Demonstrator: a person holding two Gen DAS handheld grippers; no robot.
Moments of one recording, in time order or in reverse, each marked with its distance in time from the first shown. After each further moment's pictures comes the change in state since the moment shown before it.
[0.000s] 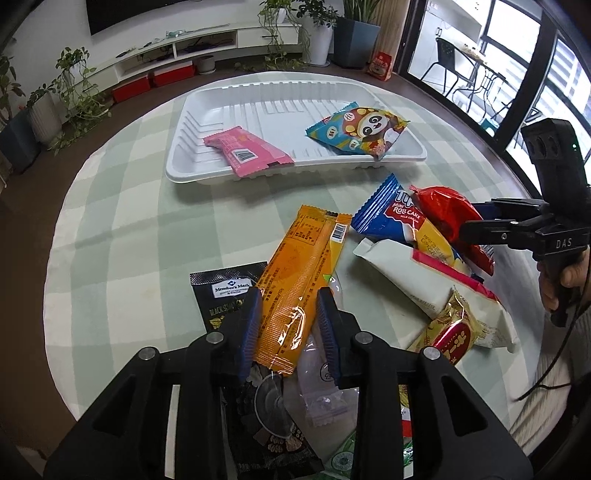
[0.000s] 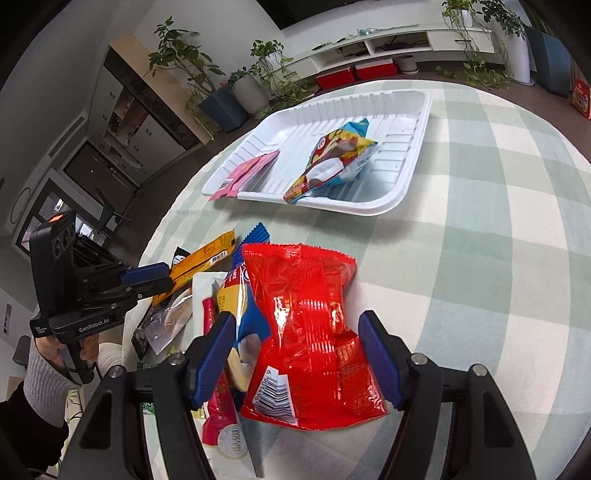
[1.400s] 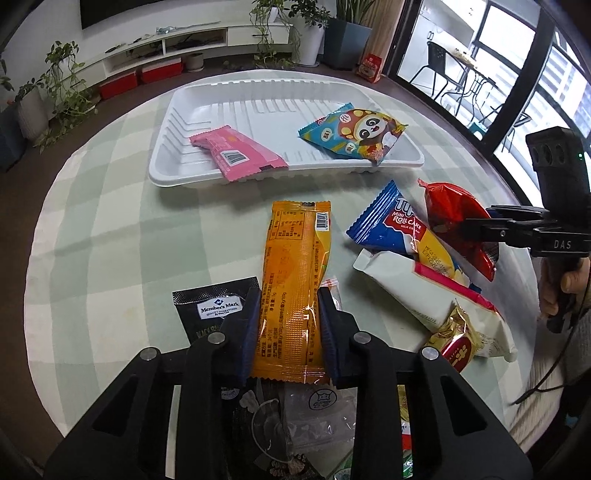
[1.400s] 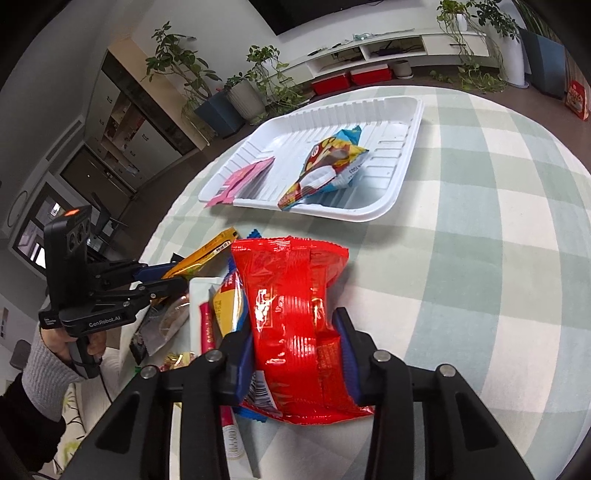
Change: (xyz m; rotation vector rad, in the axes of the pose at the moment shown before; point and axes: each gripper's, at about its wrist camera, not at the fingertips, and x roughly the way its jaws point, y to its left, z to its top) left arm 0.014 0.008 0.008 -0.014 -0.010 -0.070; right arm -0.013 -0.004 0.001 0.016 -0.027 0.010
